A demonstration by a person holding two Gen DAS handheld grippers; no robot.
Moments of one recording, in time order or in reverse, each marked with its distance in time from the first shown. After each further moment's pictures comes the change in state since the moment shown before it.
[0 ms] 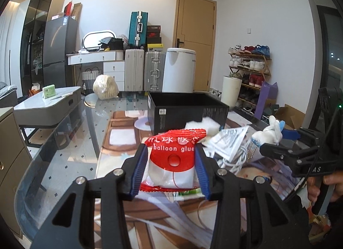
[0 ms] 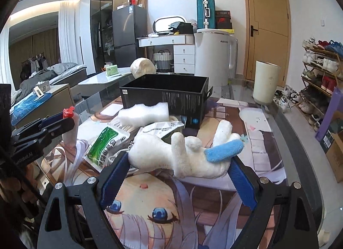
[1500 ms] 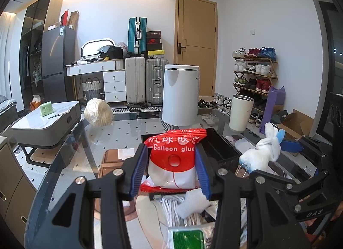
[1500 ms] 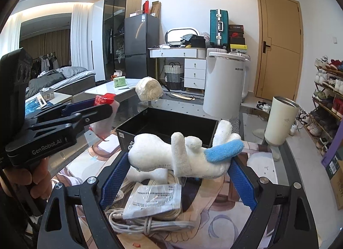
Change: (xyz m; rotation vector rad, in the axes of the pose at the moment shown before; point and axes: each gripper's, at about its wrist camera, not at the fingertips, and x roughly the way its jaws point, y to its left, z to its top) left arm 0.073 -0.015 0.089 0.041 -0.032 0.039; right arm 0.032 -0.003 0.078 -0.077 -0.082 0.057
